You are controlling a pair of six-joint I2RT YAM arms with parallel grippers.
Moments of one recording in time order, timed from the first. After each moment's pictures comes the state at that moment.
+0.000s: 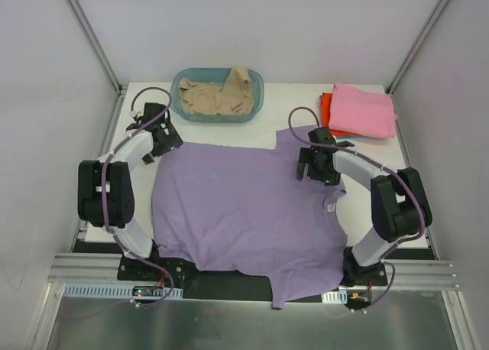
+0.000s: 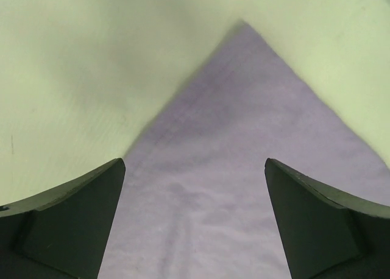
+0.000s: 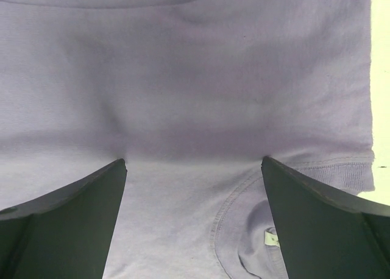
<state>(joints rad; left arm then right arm) -0.05 1.70 1.15 -0.51 -0.23 -0.59 0.35 1.64 0.99 -0.58 0.15 0.47</state>
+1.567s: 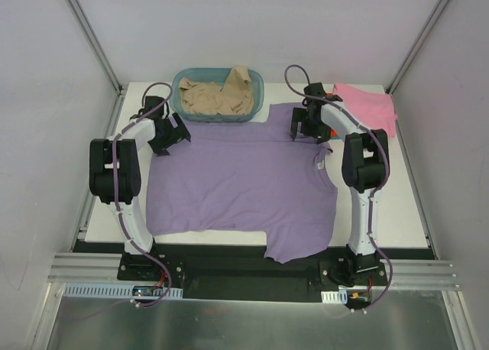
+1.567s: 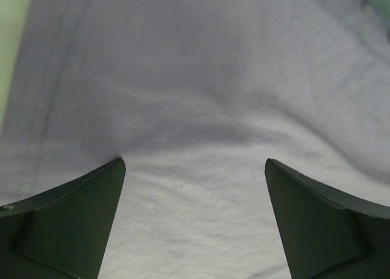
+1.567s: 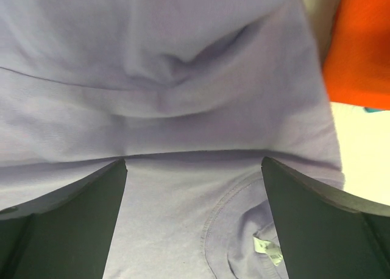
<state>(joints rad) 0.00 1.93 1.33 -0.47 0.11 -0.55 0.25 2.22 1.82 -0.80 0.08 0.33</state>
